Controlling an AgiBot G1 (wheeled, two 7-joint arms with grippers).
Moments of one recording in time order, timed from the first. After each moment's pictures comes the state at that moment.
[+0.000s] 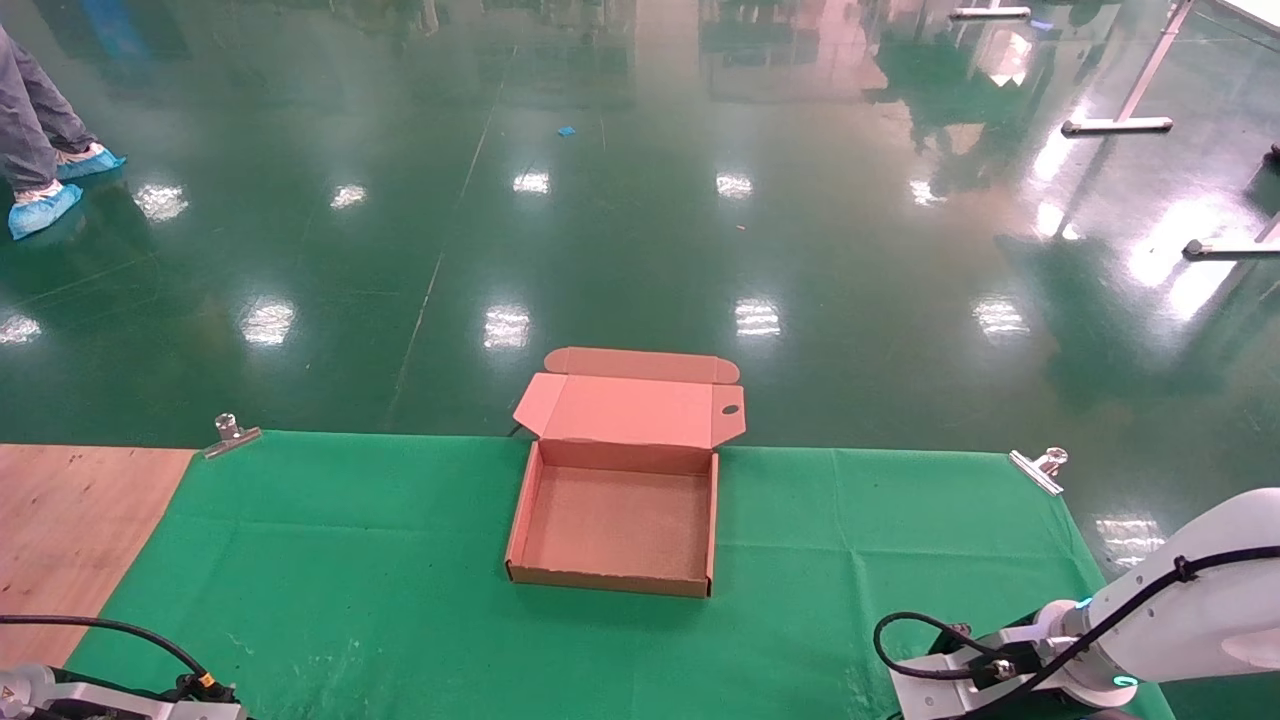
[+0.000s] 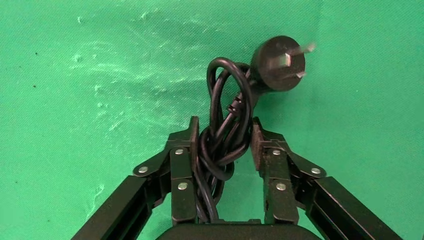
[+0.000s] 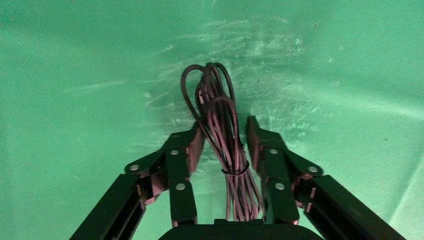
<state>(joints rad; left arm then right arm) -1.56 0.95 0.74 0.00 1.80 1.25 0.81 1.46 -1.09 -0.80 0.52 -2.02 -1.20 -0.29</state>
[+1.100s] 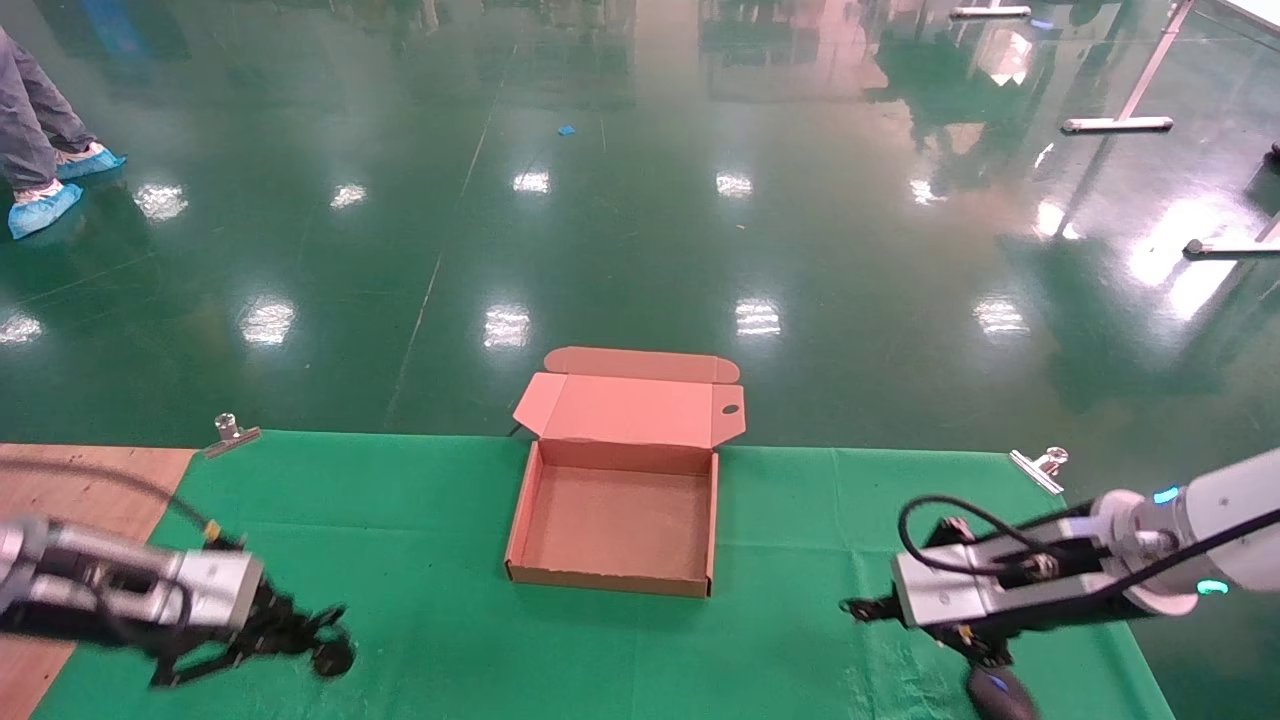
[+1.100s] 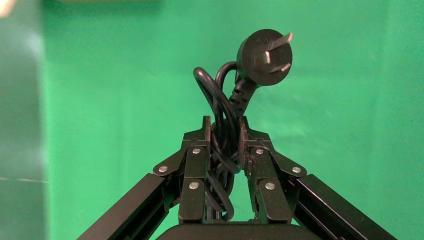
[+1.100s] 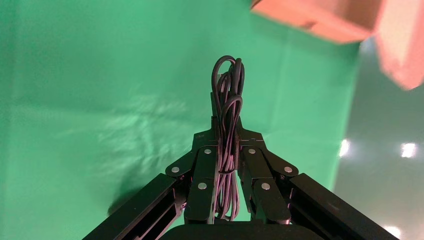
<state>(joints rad) -1.79 0.97 0.74 -0.07 1.80 1.41 0.71 1.54 -0.91 -0.70 1.02 -1.88 -1.41 -0.07</state>
